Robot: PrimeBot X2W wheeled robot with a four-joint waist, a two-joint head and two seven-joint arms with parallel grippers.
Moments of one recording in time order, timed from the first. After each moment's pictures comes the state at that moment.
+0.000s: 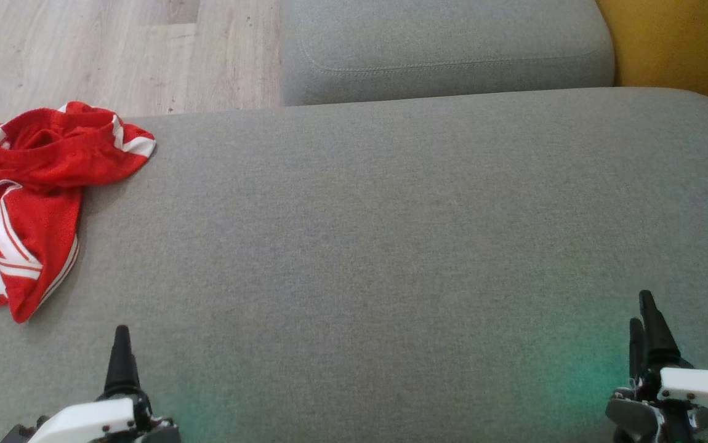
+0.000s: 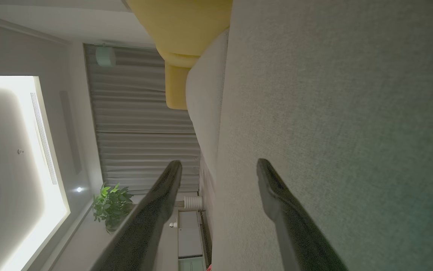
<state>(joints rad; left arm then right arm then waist) 0.01 0.04 0.03 0.30 -1.51 -0.11 0.06 0.01 -0.04 -0.10 0.34 1.51 0.13 0.06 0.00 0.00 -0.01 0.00</state>
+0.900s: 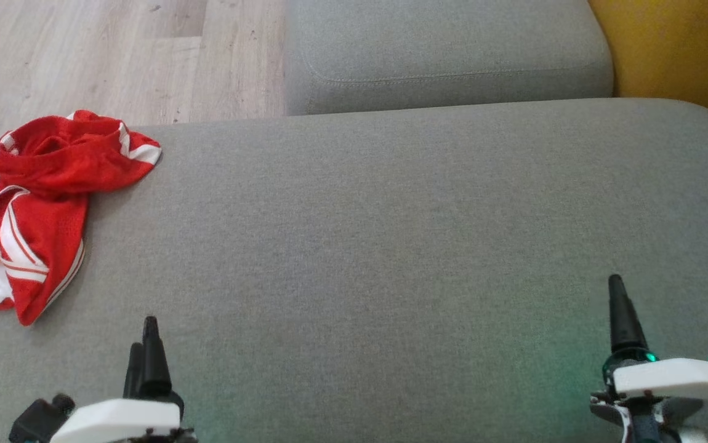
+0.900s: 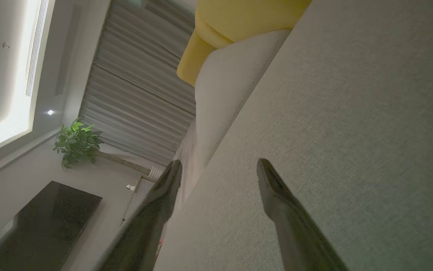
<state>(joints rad) 0.05 0.04 -0.04 0.22 -1.12 -0.08 -0.01 0.04 -0.04 -0.03 0.24 1.10 0.13 -0.01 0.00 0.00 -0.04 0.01</state>
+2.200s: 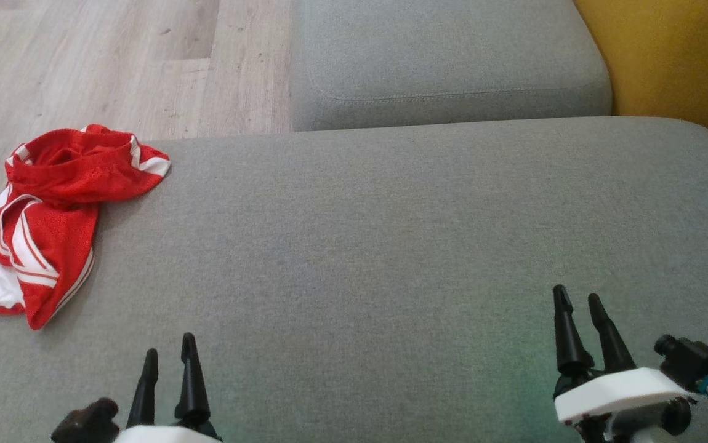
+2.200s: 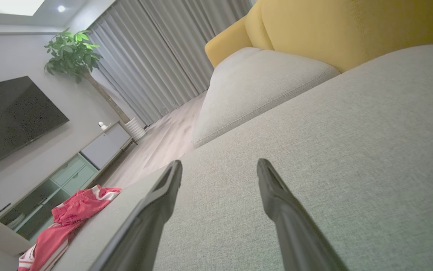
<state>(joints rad) 0.12 0.04 -0.11 0.21 -0.61 -0.06 -0.12 0.06 -0.04 0.08 0.24 0.59 0.13 -0.12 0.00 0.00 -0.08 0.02</state>
